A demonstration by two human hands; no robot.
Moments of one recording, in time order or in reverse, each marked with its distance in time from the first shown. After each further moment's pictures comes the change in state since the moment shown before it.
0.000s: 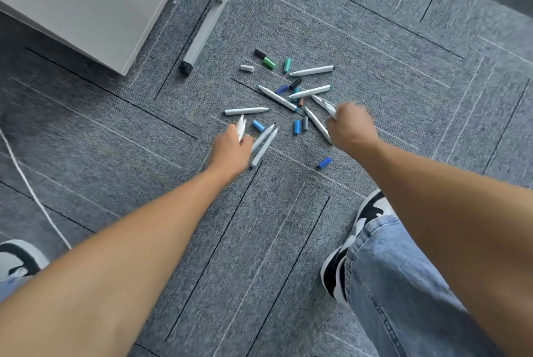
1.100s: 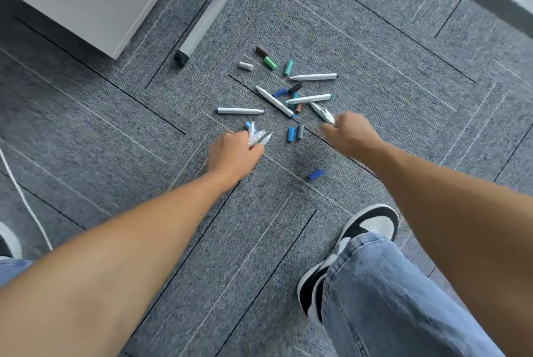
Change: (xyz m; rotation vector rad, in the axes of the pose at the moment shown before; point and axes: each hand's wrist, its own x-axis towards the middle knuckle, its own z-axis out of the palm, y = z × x) left_hand 0.008 0.022 0.028 0.301 0.023 0.095; right_hand 0.039 0.024 -0.008 0.062 -0.284 -0.131
